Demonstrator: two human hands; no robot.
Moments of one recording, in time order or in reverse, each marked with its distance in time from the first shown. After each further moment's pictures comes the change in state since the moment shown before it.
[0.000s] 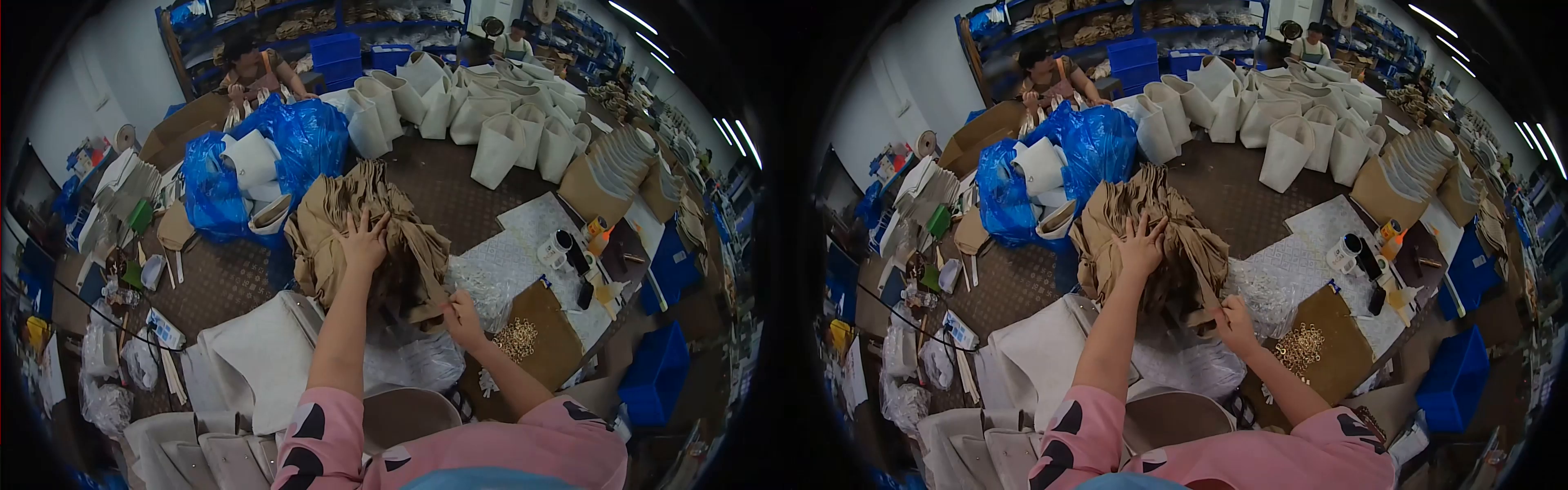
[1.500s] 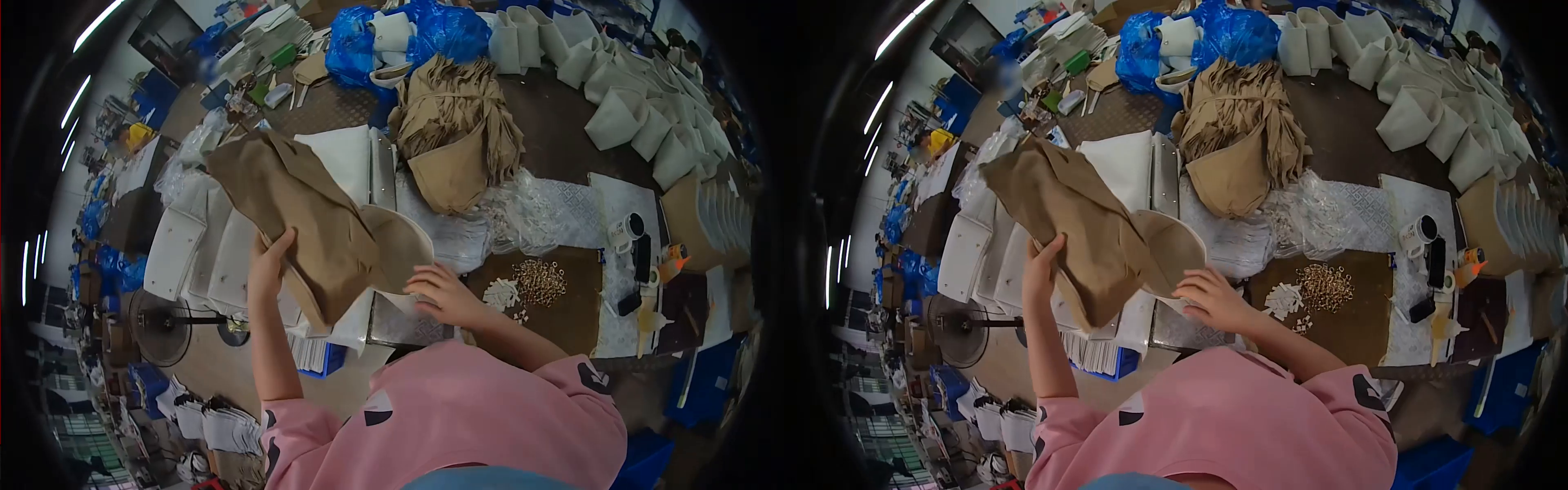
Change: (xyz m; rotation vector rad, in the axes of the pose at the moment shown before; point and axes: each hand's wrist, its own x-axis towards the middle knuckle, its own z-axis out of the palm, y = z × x) left_hand -0.397 0.090 -0.340 -1.138 0.449 -1.009; right_hand -0.145 -0.078 -0.094 0.363 -0.878 -0.600
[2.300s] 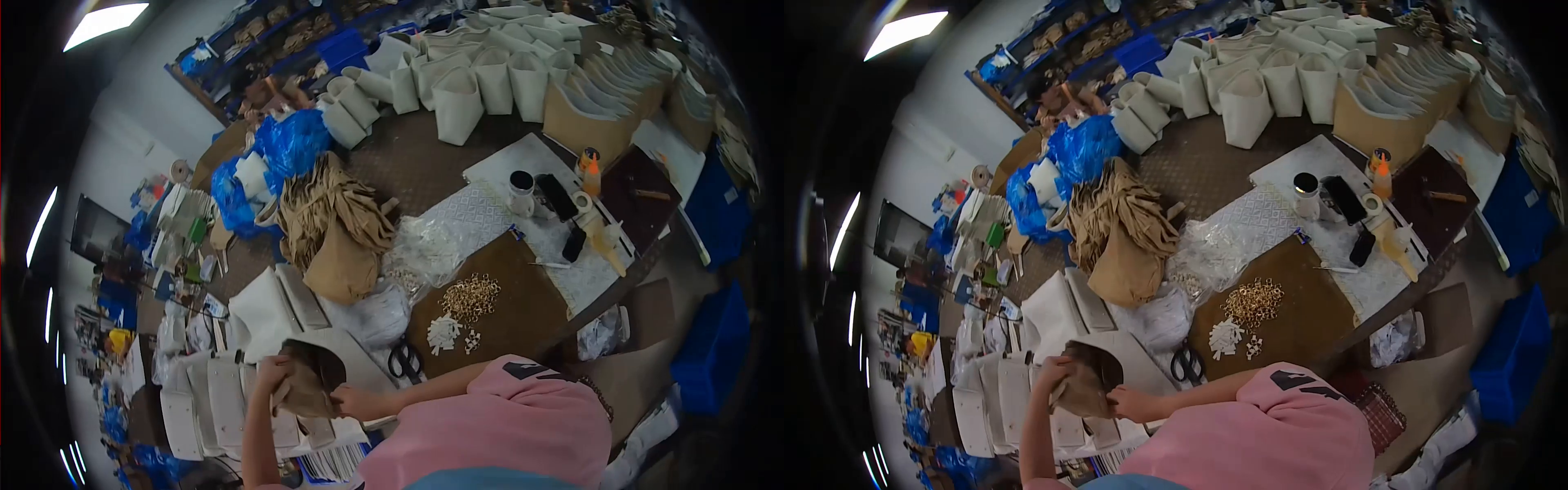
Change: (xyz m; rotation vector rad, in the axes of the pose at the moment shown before) left_hand 0.054 -0.059 0.065 1.287 -0.605 -0.074; right_hand -0.007 -0.020 0.112 0.112 0.348 -0.211
